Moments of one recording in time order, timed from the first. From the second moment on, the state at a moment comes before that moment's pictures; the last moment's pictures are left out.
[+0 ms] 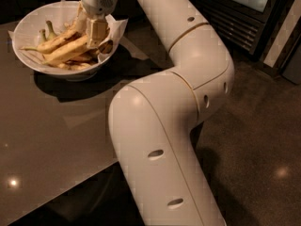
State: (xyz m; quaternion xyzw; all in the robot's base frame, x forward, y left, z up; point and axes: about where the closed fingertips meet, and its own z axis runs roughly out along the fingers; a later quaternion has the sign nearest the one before) arm 0.692 0.163 0.940 -0.86 0.46 0.10 0.22
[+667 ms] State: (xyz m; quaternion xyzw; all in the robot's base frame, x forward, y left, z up) arm 0.690 0.154 0.931 -0.85 0.47 0.11 0.21
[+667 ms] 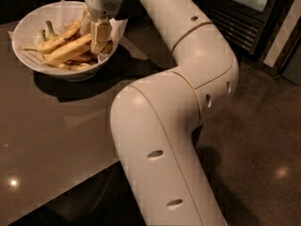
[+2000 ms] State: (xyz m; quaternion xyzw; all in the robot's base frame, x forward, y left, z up) arm 0.704 0.158 0.926 -0.84 0.48 0.10 0.23
